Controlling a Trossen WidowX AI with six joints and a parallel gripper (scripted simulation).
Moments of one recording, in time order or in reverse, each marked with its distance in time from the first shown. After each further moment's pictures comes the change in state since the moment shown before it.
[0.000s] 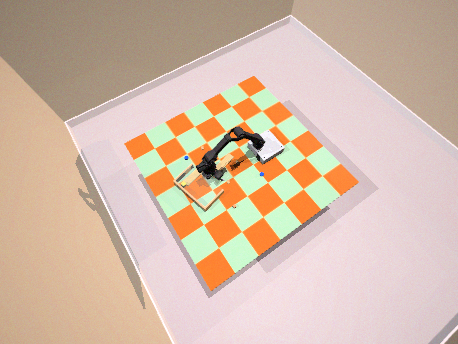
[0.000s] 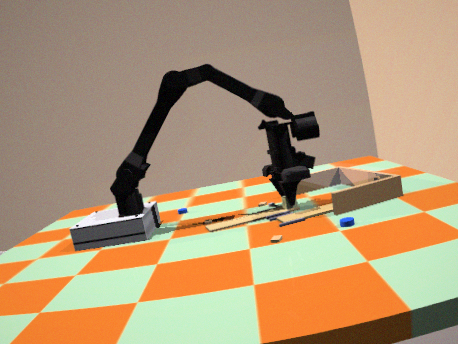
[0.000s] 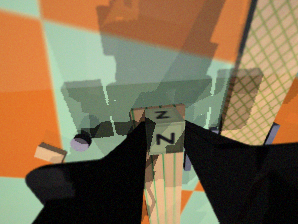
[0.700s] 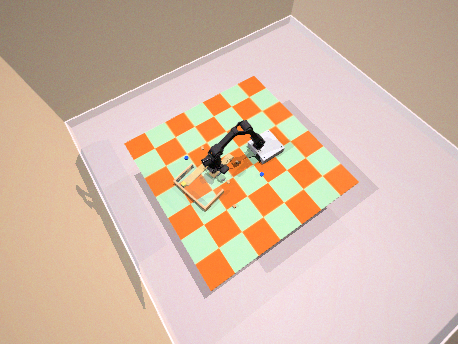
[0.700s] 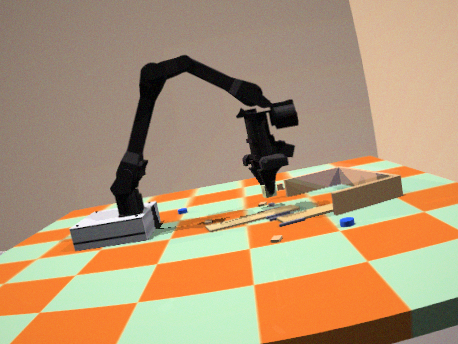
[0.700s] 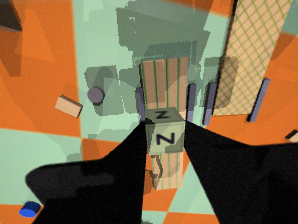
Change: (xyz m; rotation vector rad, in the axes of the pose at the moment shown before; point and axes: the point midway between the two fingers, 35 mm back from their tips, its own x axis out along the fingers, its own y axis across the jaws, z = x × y) arm -0.037 0.014 -0.044 0.000 -0.003 -0.001
